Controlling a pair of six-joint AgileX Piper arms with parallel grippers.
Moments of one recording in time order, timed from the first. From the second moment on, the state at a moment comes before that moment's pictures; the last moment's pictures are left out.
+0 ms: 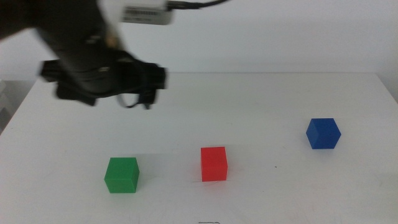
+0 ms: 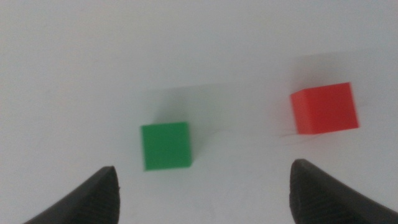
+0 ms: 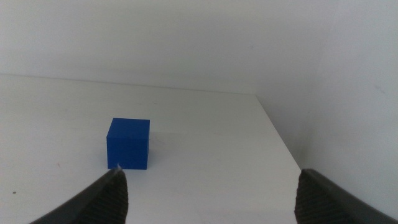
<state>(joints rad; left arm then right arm) -0.62 1.44 -1.44 0.25 1.23 -0.55 -0.07 -0.01 0.03 -0.16 0.17 0.04</state>
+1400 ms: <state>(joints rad) -0.54 1.21 -1.20 0.28 1.26 -0.58 -0.07 -0.01 0.03 -0.16 0.17 0.04</state>
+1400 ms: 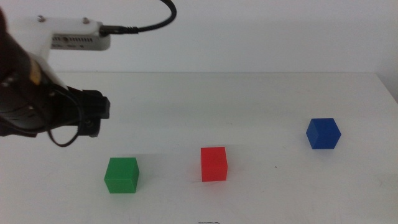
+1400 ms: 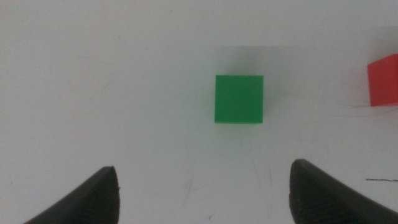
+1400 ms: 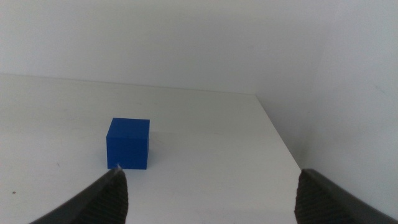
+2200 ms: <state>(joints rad) -0.36 1.54 -1.20 0.03 1.14 -0.33 -0.07 -0.01 0.03 -0.16 0.17 0.04</state>
